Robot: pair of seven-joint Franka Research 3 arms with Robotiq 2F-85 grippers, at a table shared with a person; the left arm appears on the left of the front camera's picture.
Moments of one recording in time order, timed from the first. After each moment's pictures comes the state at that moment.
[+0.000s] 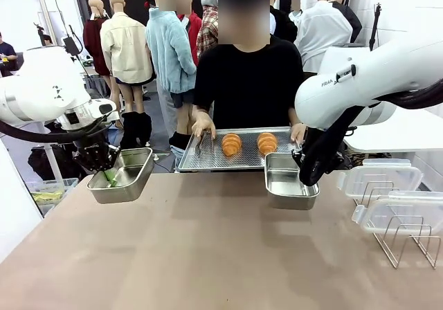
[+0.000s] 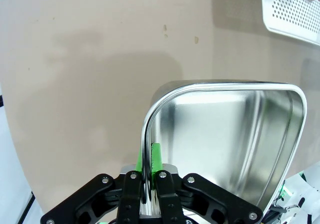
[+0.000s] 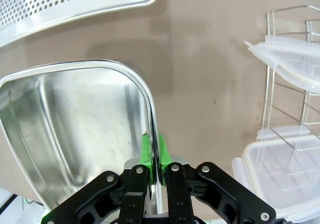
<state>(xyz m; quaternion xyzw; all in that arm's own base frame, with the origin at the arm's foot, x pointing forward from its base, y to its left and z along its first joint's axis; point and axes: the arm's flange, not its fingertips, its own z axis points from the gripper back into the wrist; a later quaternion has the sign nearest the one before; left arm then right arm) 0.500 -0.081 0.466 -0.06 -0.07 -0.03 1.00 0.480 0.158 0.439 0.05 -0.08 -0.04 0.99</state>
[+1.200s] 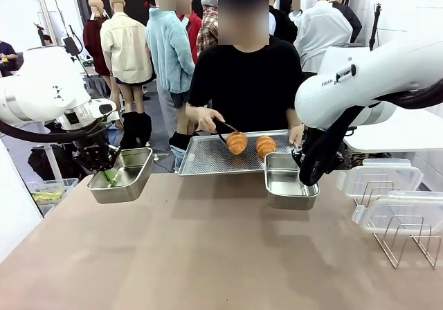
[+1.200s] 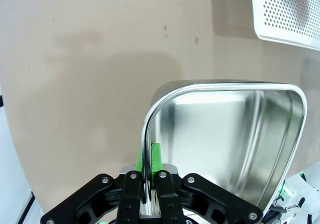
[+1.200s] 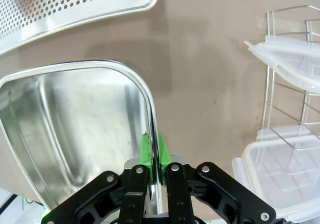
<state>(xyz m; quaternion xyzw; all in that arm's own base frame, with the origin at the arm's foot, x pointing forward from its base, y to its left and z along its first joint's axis) 0.500 -0.081 0.466 -0.06 -0.07 -0.03 1.00 0.480 0.158 0.439 0.05 -0.08 -0.04 0.99</state>
